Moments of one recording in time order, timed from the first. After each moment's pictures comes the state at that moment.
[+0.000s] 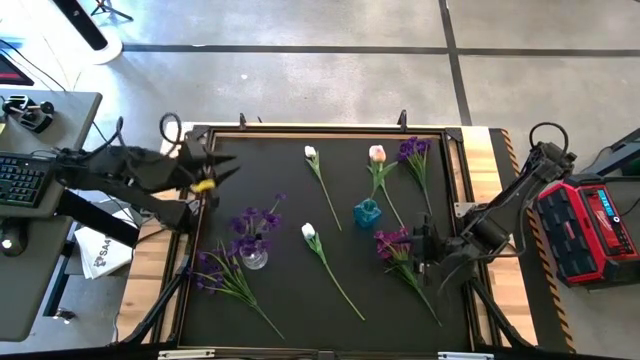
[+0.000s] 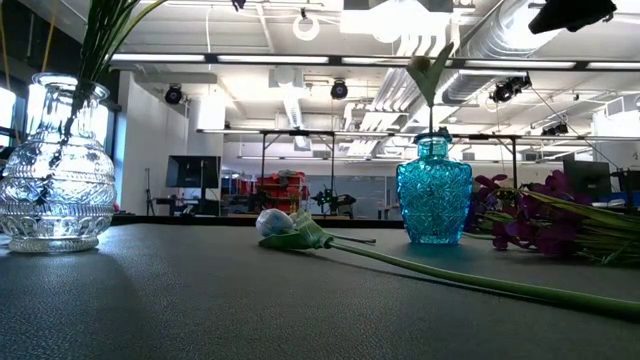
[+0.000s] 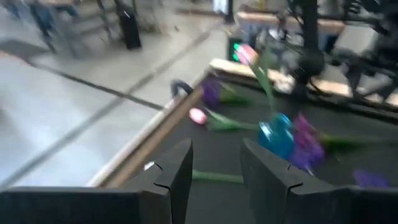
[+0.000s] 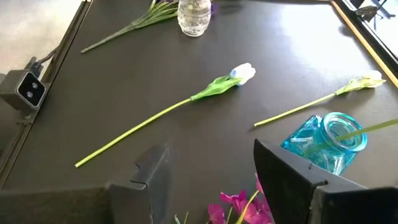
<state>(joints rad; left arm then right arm) -0.27 0.82 1.18 -0.83 -0.71 -0.29 0.76 1.09 0.85 -0.58 0.67 0.50</state>
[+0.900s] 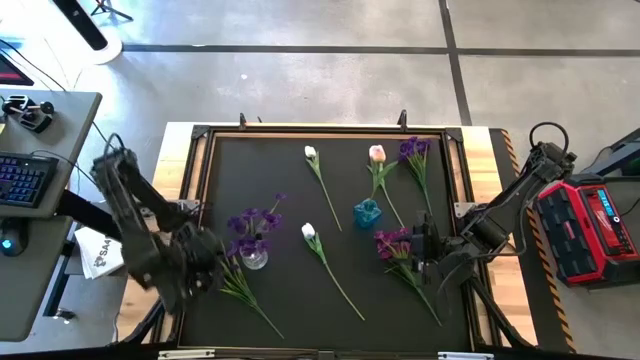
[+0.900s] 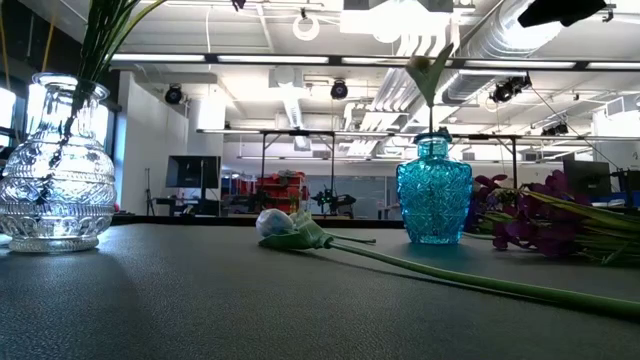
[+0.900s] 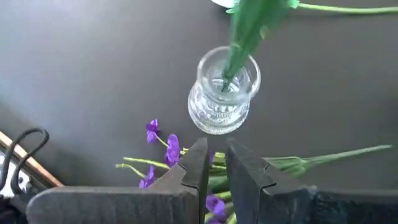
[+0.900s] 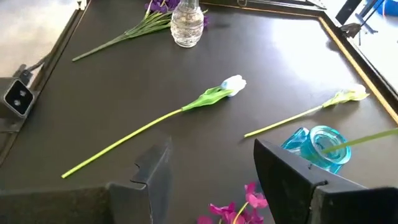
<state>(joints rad) -1.01 1.35 1.17 -1.41 -0.58 -1.62 0.76 1.09 0.85 -0.55 0.71 0.44</state>
